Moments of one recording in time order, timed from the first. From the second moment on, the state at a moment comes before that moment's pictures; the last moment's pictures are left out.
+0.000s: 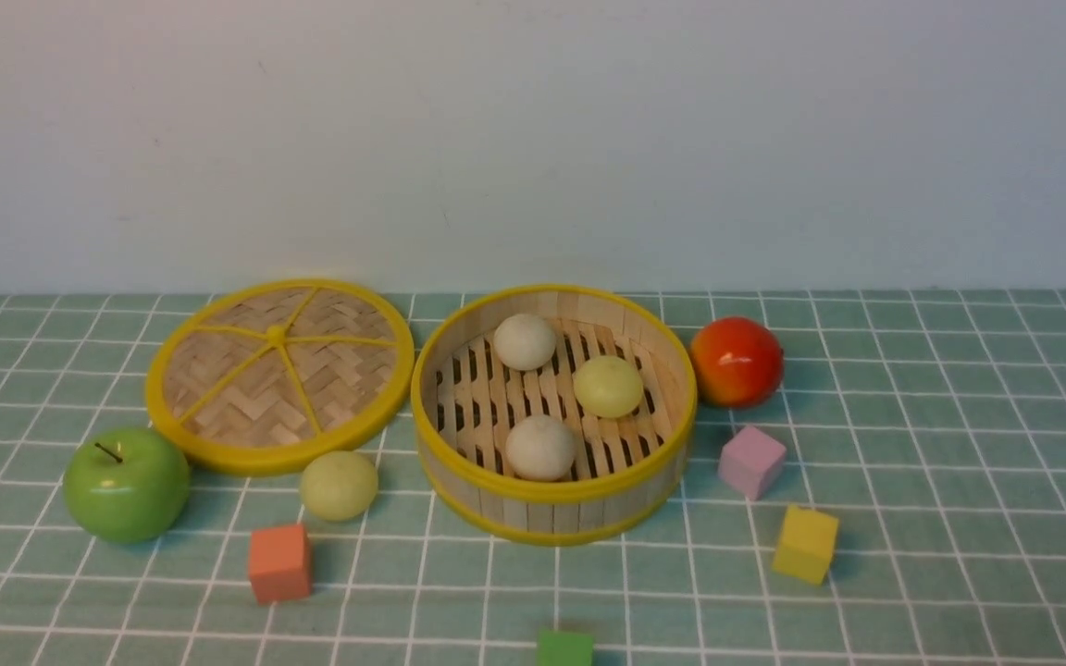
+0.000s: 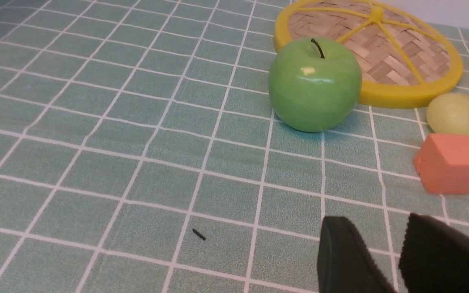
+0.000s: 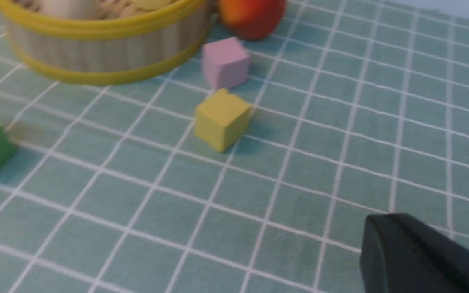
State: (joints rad) right arm 0.21 0.26 -0.15 -0.09 0.38 0.07; left arm -0.04 -0.01 0.03 0.27 0.40 -0.43
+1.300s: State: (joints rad) right arm 0.04 -0.01 0.02 -0.06 0.37 0.07; left arm -0.04 -0.01 0.03 0.27 0.40 -0.43
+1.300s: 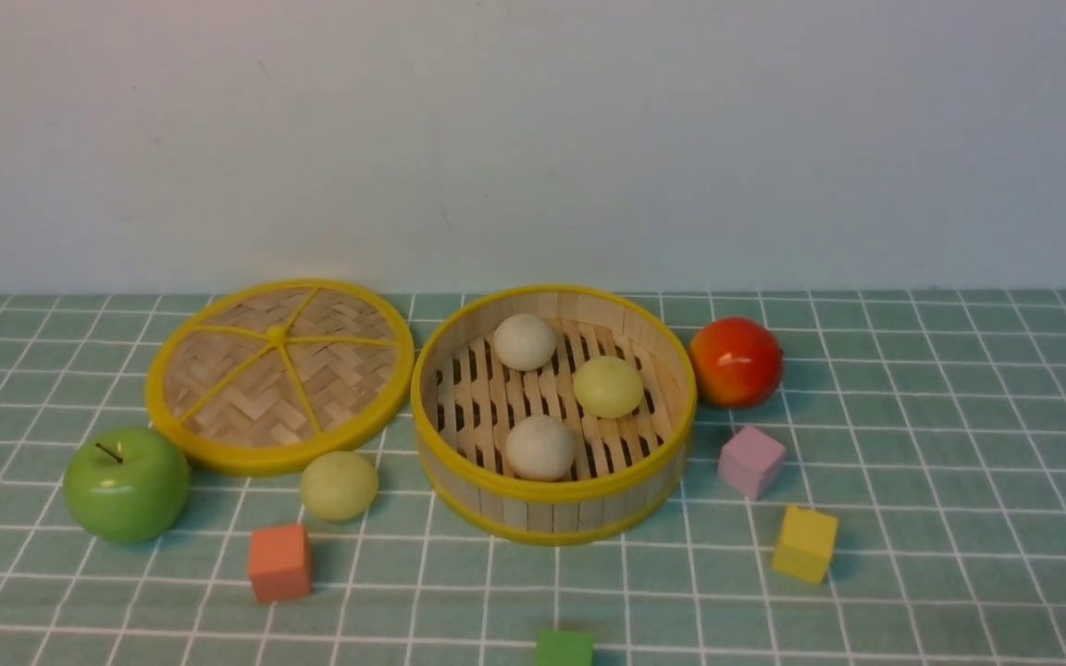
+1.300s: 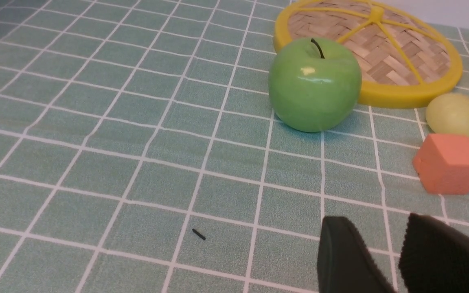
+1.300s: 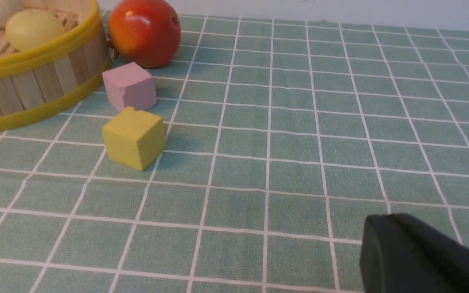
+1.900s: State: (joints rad) right arm 0.04 -0.01 0.02 -0.06 0.37 0.07; left arm -0.04 -0.01 0.03 0.18 0.00 -0.58
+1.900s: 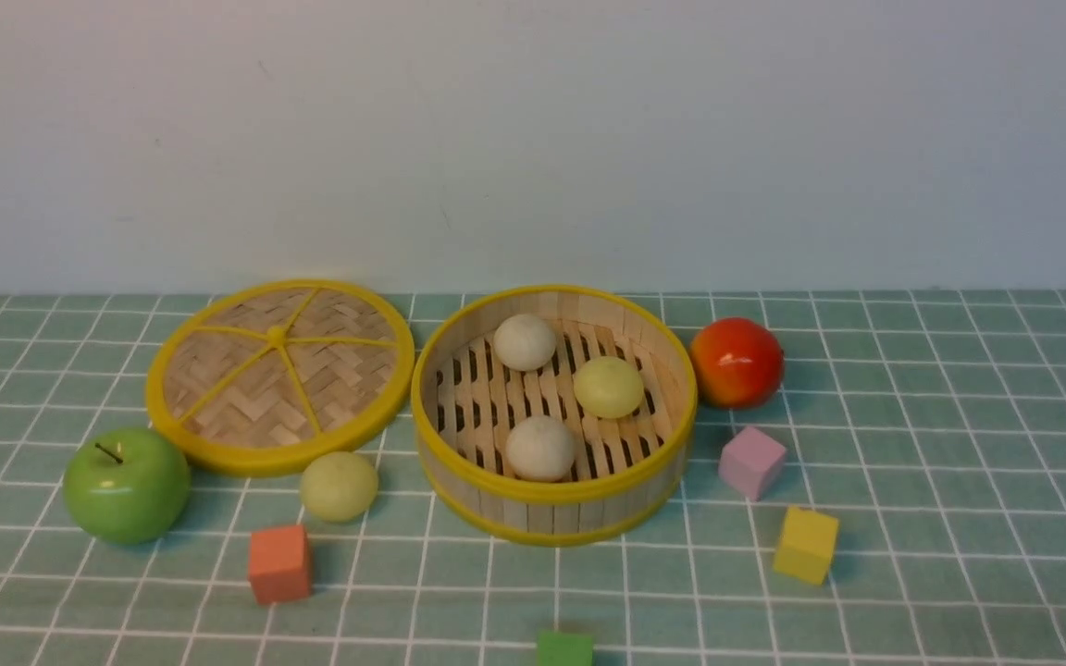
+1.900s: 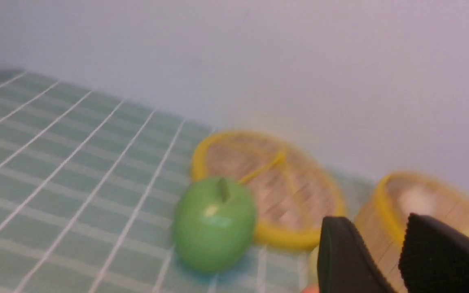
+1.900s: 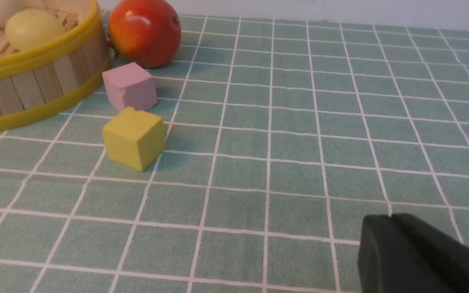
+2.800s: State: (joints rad) right arm 0.04 -0.01 0.02 -0.06 0.37 0.07; left arm -0.04 0.85 -0.85 0.26 0.54 -0.59
